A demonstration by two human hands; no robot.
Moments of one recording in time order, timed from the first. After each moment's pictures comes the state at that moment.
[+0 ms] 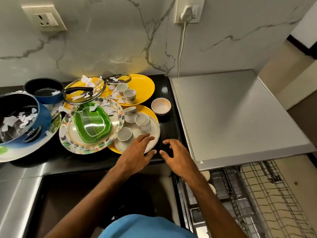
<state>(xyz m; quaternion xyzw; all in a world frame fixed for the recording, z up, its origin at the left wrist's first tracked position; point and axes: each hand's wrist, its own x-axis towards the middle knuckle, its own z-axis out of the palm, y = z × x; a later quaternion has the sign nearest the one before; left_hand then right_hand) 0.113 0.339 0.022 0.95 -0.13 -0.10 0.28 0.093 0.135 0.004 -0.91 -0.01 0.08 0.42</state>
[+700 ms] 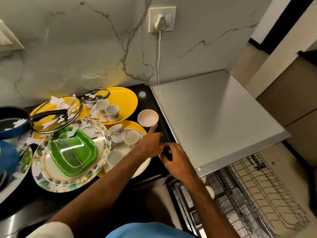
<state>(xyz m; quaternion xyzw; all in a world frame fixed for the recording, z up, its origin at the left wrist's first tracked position) 0.236 0.270 0.021 0.93 -0.22 -0.22 0.20 0.126 0.143 0.008 -0.89 0.11 0.04 0.44</state>
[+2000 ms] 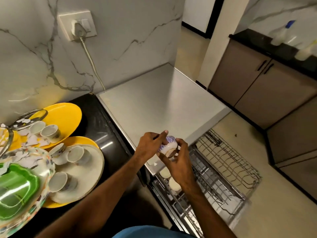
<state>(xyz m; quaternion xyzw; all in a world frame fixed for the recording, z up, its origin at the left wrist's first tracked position) 0.155 0.090 0.039 0.82 -0.15 -0.28 0.47 0.023 0.008 0.000 -0.74 0.31 -0.16 0.58</state>
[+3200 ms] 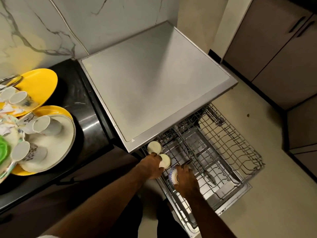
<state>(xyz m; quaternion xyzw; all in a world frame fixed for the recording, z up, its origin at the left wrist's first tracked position) 0.037 0.058 -0.144 0.87 -0.29 -0.39 0.05 -0.109 -0.074 -0.213 -0.92 0.22 0.26 0.20</state>
